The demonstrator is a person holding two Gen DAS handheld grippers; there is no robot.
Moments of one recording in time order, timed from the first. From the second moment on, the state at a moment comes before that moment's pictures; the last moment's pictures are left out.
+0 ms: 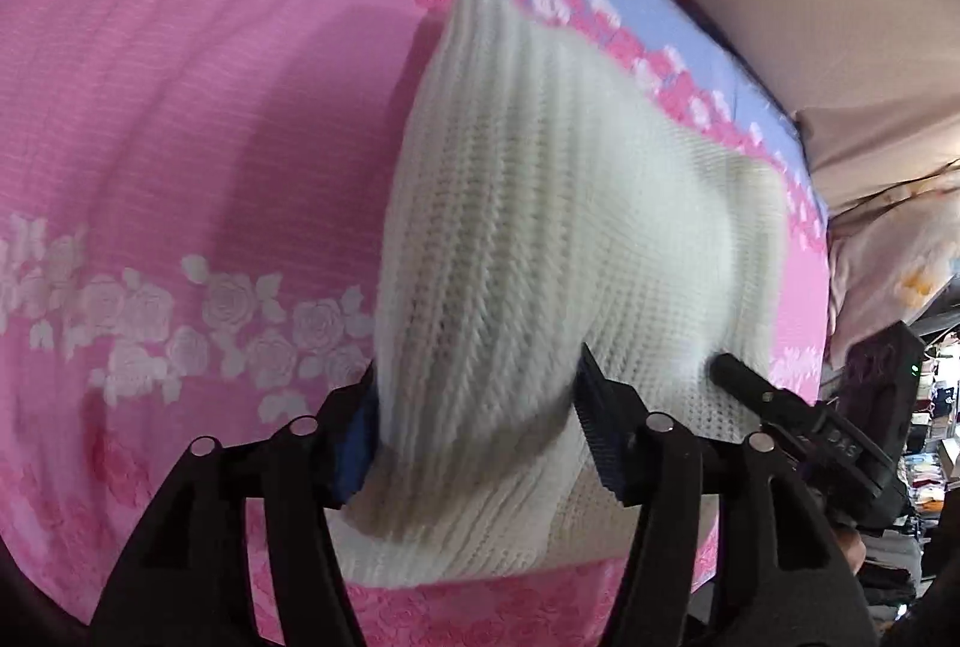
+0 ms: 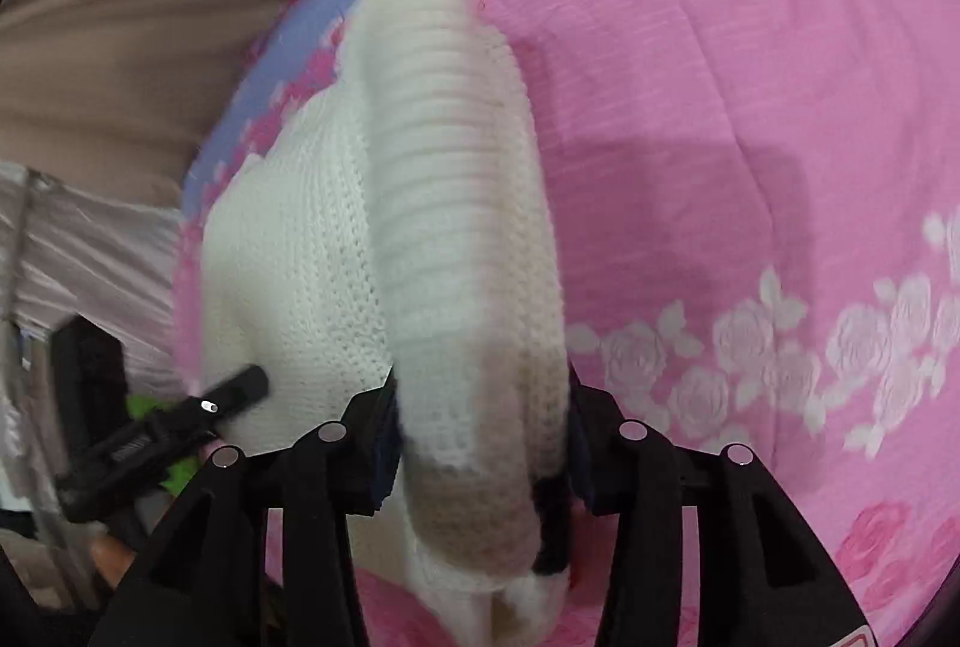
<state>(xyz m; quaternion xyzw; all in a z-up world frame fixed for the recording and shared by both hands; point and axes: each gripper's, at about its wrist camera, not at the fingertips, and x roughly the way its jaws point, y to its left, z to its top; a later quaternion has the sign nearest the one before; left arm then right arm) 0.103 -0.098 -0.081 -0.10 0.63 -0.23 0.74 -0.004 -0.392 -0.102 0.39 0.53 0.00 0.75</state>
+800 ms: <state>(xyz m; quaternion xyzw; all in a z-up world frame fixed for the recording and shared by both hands) 0.098 -0.103 -0.064 0.02 0.55 -0.18 0.82 0.035 -0.387 -0.052 0.29 0.48 0.00 0.83</state>
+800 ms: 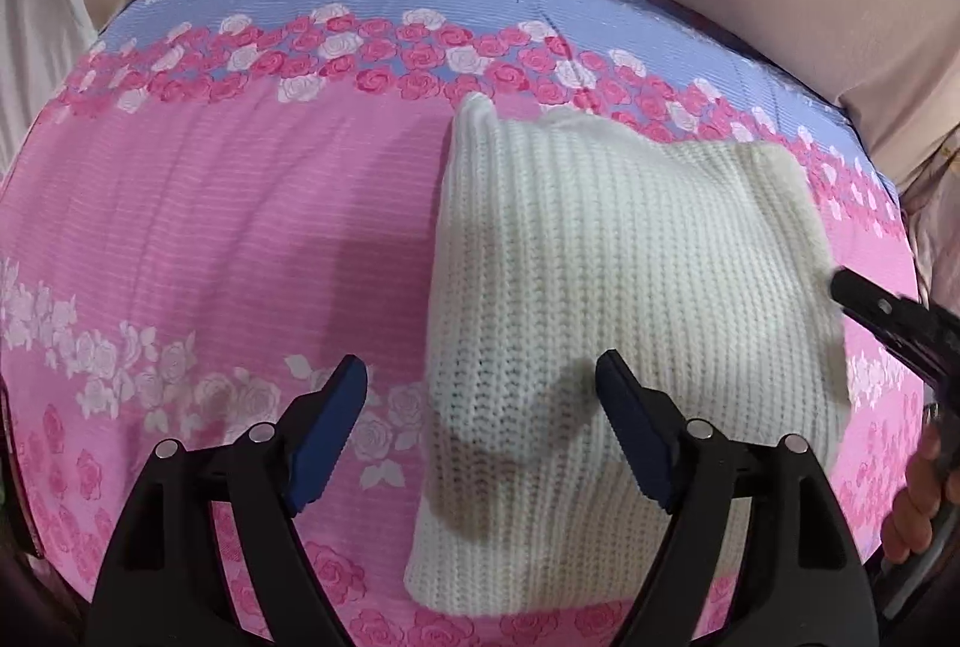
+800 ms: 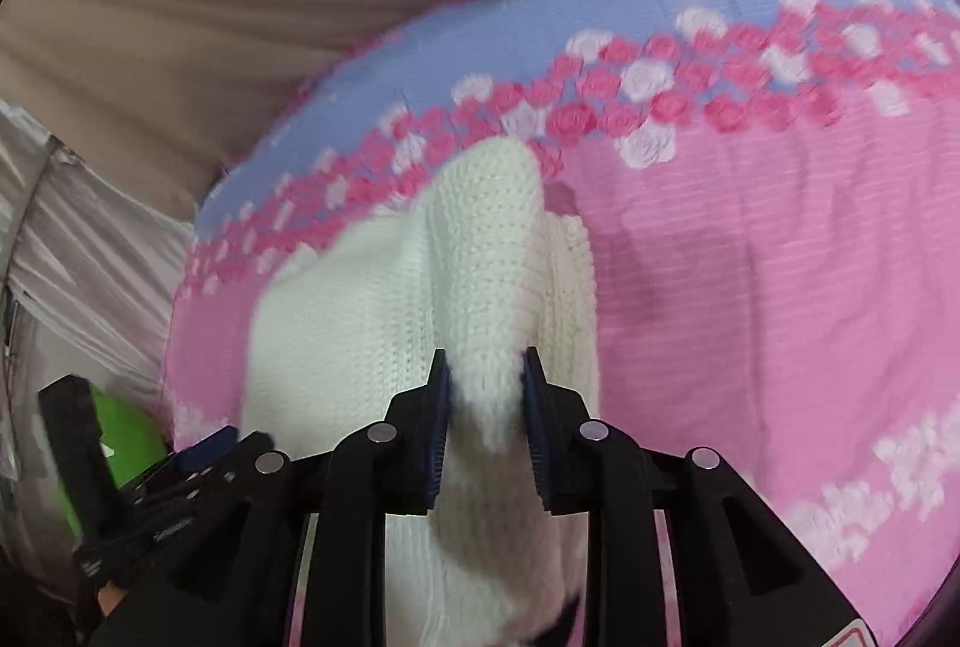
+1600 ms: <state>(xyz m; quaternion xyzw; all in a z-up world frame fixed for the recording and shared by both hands) 0.062 -0.104 -0.078 0.08 0.55 -0.14 0.82 0.015 -0.339 -0.037 0.20 0.49 -0.02 0.85</state>
